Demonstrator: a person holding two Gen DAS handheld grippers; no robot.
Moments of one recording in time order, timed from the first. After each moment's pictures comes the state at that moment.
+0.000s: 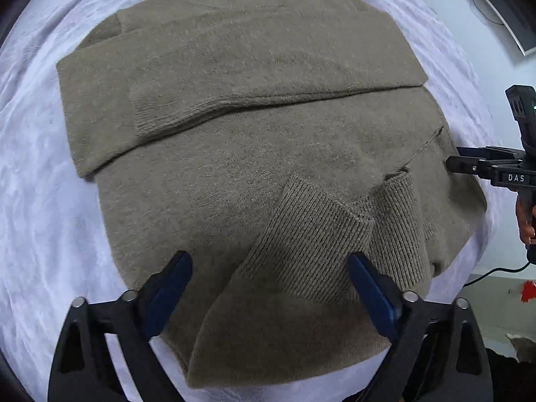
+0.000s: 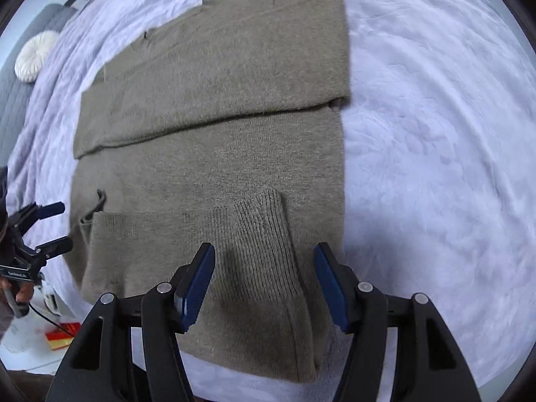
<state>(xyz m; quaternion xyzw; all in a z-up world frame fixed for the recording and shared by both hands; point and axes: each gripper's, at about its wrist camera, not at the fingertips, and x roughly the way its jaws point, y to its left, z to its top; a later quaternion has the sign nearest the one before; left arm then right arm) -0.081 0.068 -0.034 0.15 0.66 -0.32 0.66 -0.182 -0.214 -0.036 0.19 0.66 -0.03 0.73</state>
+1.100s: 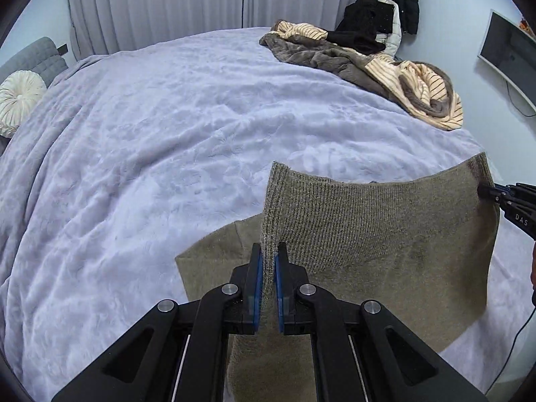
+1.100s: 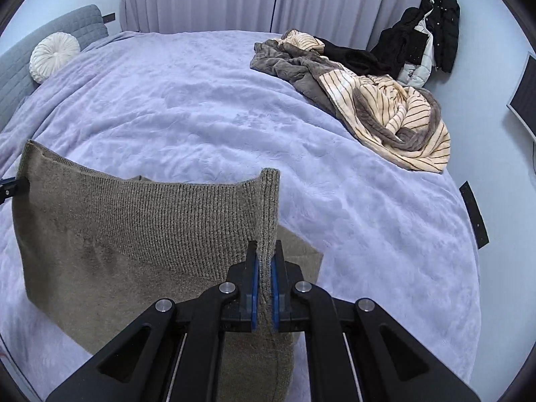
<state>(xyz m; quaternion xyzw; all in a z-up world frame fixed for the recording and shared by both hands) 0.073 0.083 0.075 0.09 0.46 -0.22 0.85 -0.017 -0.215 0.081 -0.01 0.47 -0.10 0.88</state>
